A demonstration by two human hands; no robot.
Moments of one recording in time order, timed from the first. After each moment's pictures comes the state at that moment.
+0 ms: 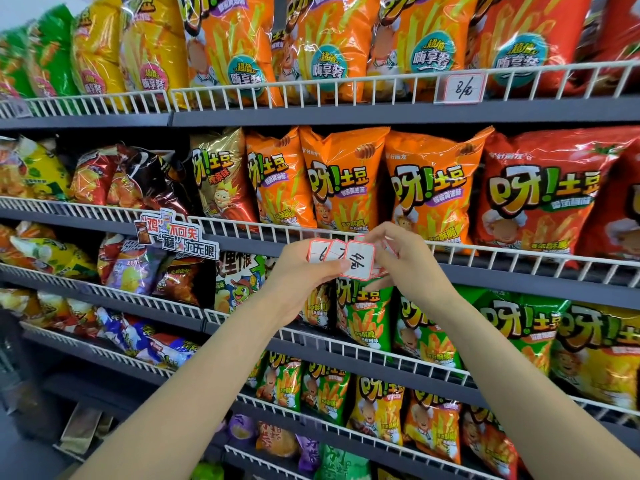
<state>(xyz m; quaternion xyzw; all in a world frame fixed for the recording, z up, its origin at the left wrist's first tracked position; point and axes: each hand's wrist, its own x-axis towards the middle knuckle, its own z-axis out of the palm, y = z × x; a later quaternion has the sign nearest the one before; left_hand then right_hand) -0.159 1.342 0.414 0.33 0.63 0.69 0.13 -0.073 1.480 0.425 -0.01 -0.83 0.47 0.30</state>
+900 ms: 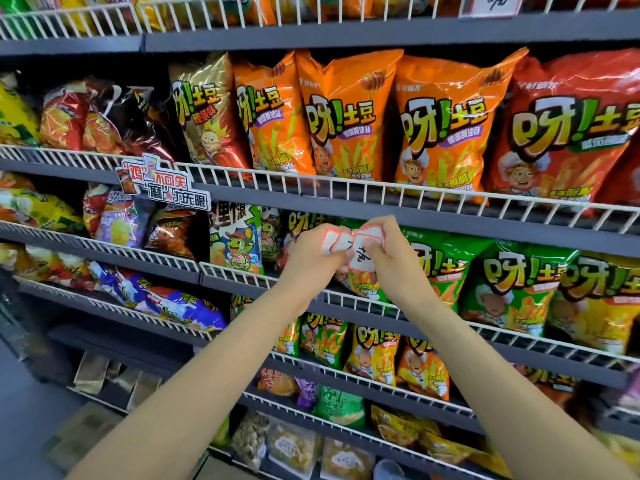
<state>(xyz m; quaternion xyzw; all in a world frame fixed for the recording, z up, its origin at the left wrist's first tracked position) -0.150 1.355 0.377 0.32 0.75 0.58 0.04 -0.088 1.471 0.365 -0.08 -0.84 0.43 0.31</state>
